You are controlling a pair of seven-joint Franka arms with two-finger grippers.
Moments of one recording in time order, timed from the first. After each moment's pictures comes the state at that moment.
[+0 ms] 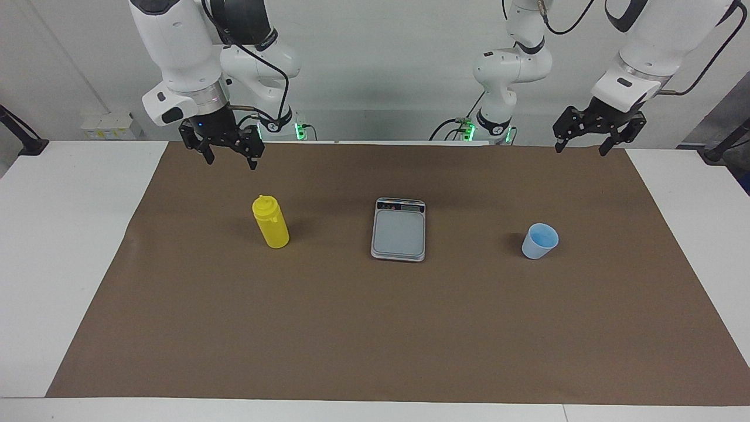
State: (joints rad) left arm 0.07 -0.07 -0.17 -1.60 -0.04 1.51 0.03; right arm -0.01 -0.02 0.13 -1.63 -0.02 1.59 0.27
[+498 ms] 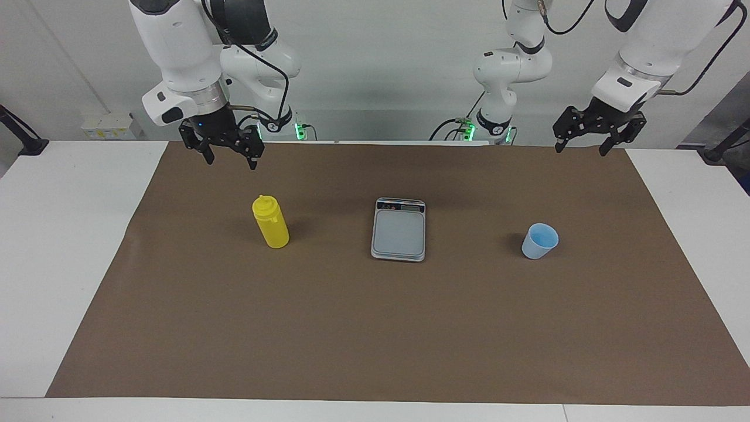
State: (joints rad) left arm 0.07 -0.07 -0.17 -1.60 -0.04 1.51 0.03; right arm -0.01 -0.02 0.13 -1.63 -0.02 1.59 0.27
